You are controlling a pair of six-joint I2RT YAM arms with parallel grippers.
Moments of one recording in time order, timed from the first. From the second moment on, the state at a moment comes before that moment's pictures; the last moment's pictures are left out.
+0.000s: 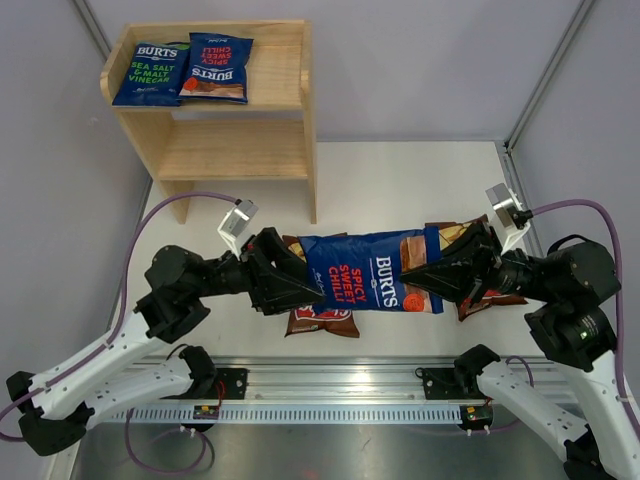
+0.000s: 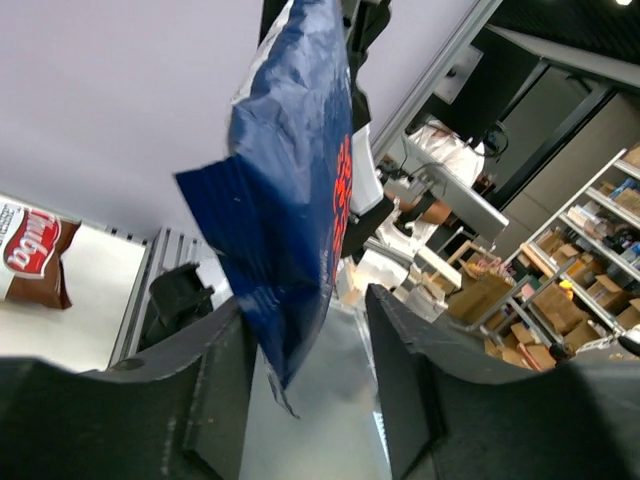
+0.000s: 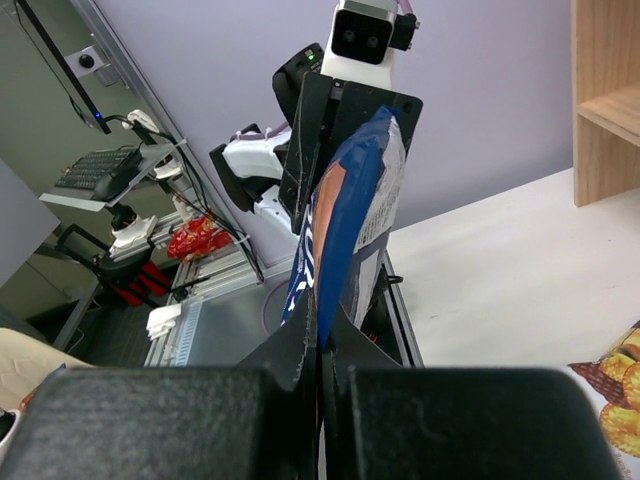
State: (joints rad) left arm -0.92 0.75 0.85 0.27 0.64 -0.85; right arm 0.53 0.64 1.17 -0.20 -0.87 0.63
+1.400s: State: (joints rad) left arm -0.95 0.60 1.13 -0.25 -0.42 -0.86; right arm 0.53 0.60 1.42 -0.68 -0.17 0.40
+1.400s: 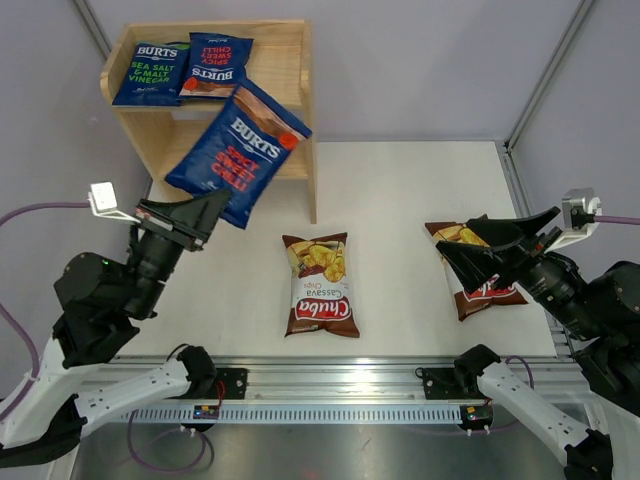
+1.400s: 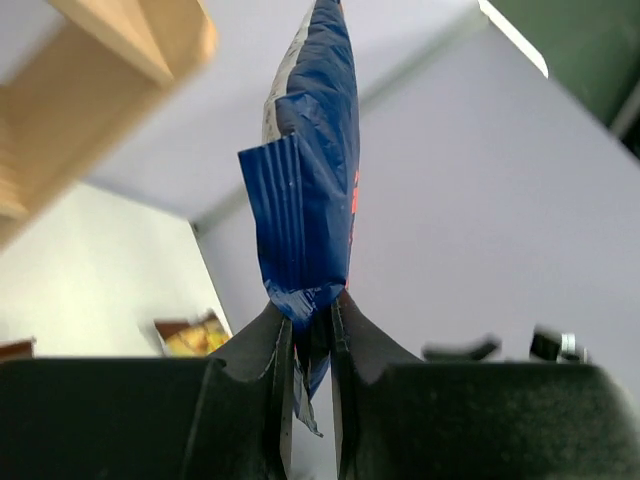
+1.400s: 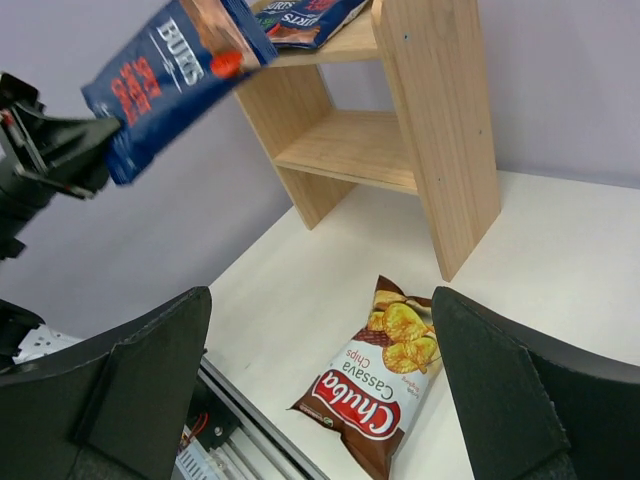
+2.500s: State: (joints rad) left arm -0.55 1.60 2.05 -0.40 -0.66 -1.08; right arm 0.53 0.45 1.41 -0.72 -0.14 0.40
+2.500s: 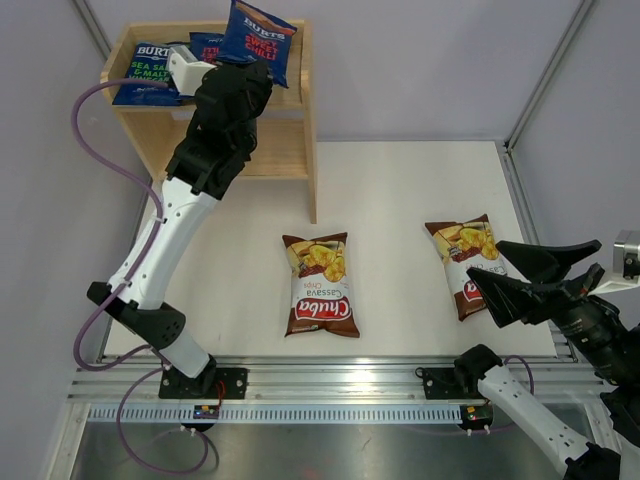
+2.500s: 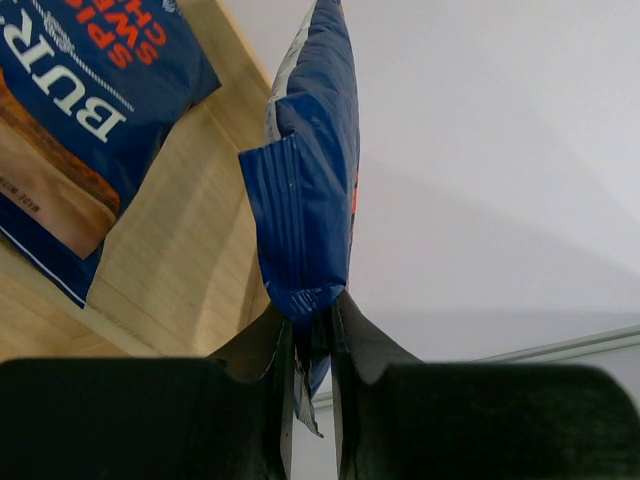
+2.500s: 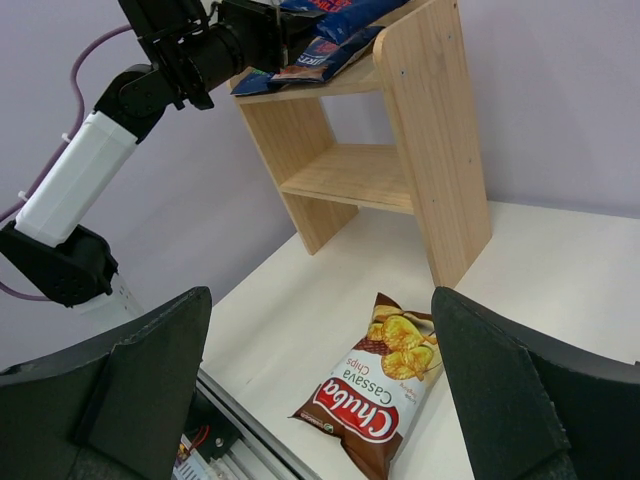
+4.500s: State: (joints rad) left arm -0.52 1.62 2.05 -0.63 -0.41 -1.35; right arm 0.53 0.39 1.41 -0.75 -0.12 0.40
